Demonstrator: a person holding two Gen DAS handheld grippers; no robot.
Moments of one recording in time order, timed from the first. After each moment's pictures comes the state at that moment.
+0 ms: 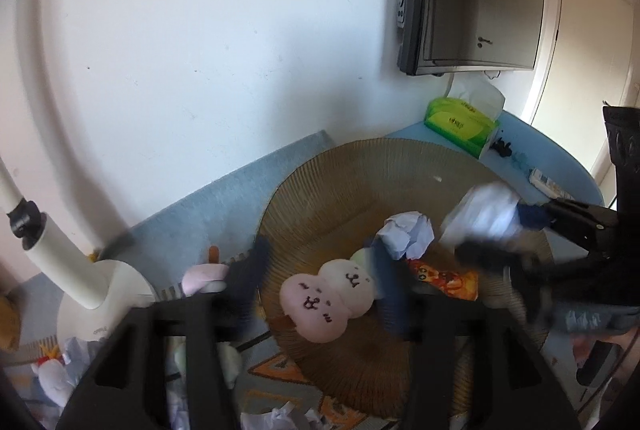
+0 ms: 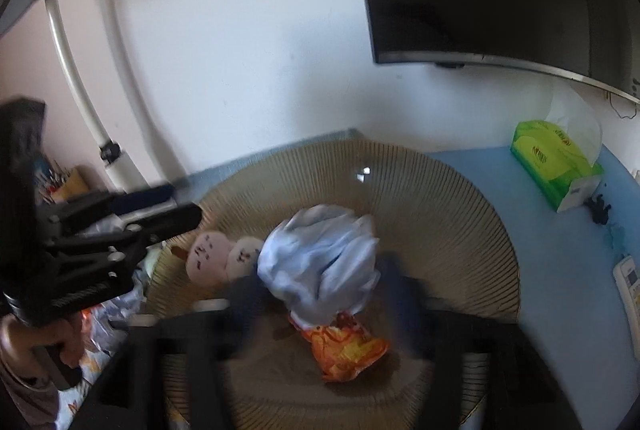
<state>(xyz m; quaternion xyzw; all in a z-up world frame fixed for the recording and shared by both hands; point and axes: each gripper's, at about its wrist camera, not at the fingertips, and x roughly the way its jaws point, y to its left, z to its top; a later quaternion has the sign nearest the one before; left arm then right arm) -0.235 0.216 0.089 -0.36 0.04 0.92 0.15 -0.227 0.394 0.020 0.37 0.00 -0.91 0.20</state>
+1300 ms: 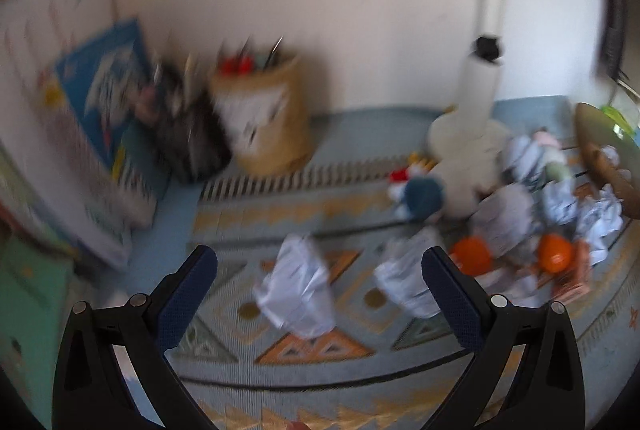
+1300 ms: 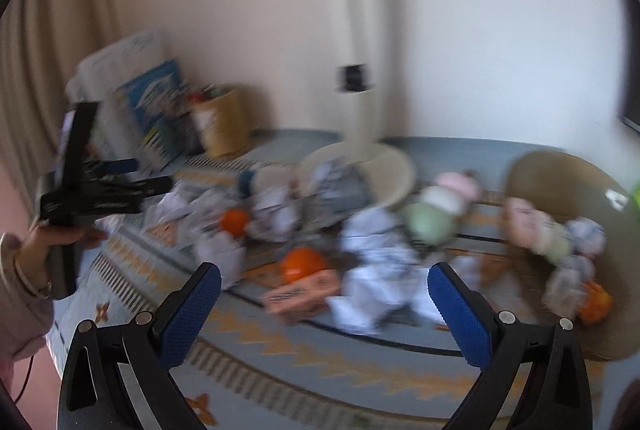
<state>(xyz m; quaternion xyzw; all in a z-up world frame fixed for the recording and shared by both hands) -0.066 -0.128 0.057 -0.39 -0.02 0.91 -0.13 -0.066 0.175 0.019 0.34 0.08 -0.86 0.37</state>
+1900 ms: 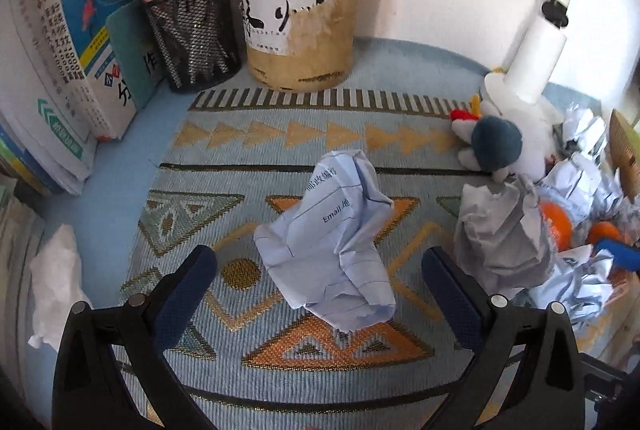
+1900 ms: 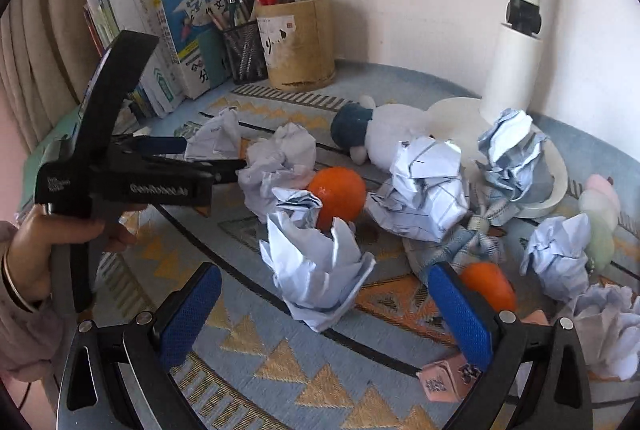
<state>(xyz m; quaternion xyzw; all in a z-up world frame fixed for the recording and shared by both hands) -0.072 -0.151 -0.006 -0.45 -0.08 0.88 -0.14 -0.069 0.050 -0.056 0.38 0.15 -0.80 0.43</state>
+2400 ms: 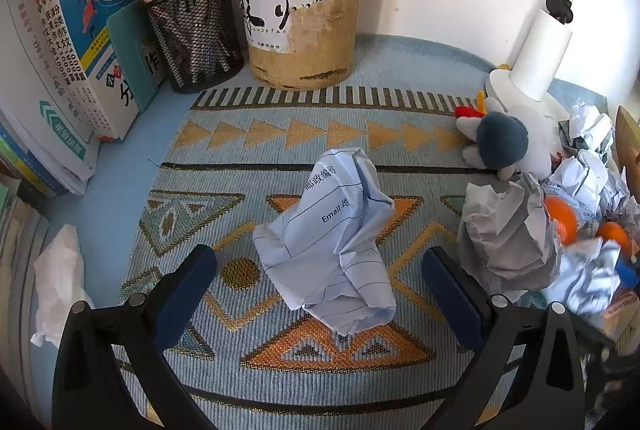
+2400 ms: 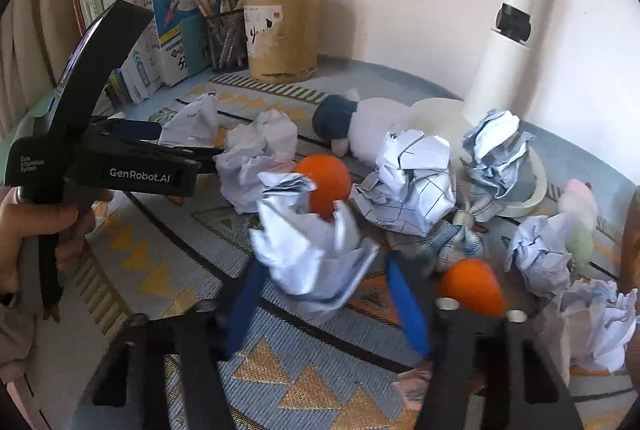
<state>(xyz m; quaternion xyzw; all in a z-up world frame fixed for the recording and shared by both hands) -0.064 -0.141 -0.004 -0.44 -0.08 0.88 -0.15 -0.065 0.044 -0.057 0.36 0.19 -0.83 0.38</state>
